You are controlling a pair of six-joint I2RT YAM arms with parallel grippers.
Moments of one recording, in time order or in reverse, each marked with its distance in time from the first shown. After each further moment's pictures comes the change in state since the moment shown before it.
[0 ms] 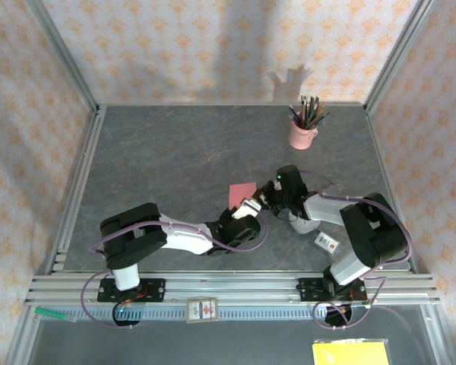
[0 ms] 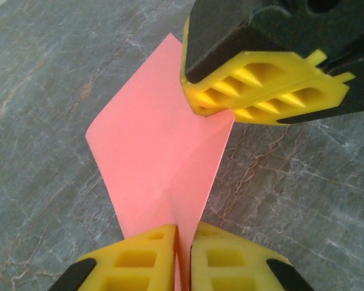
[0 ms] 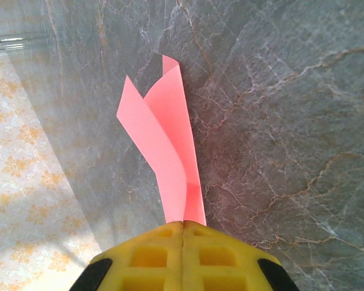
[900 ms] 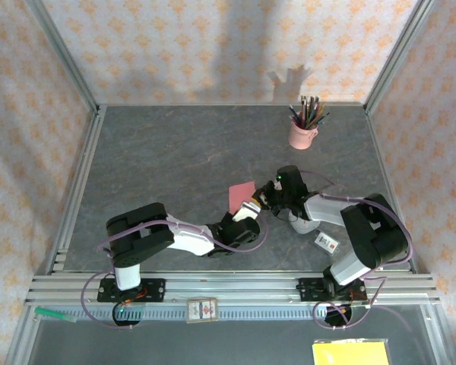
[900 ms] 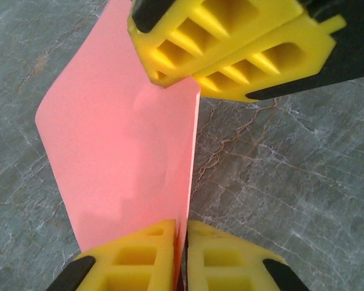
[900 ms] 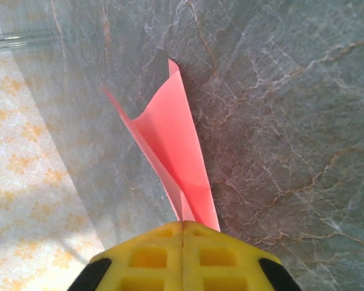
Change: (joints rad) left arm 0.000 0.046 -0.022 0.074 0.079 -0.093; right arm 0.000 -0.008 -0.006 0.007 -0.008 0.004
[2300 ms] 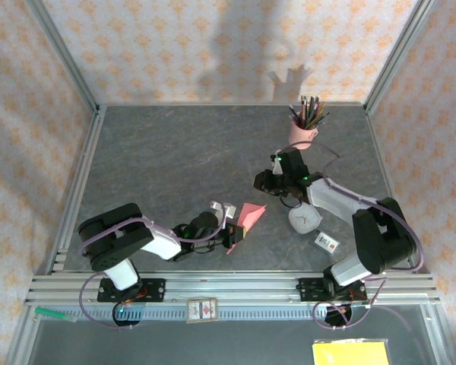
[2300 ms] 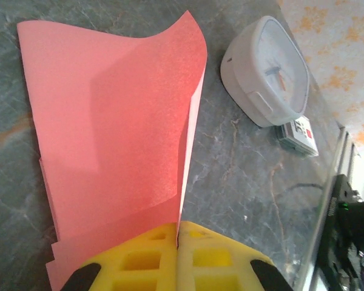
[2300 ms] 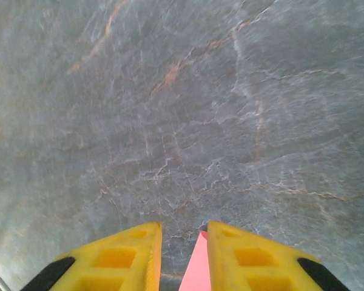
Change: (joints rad) left arm 0.180 -0.167 -0.414 0.607 0.794 -0.497; right arm -0.013 -0.028 0.250 -0.368 0.113 -0.614
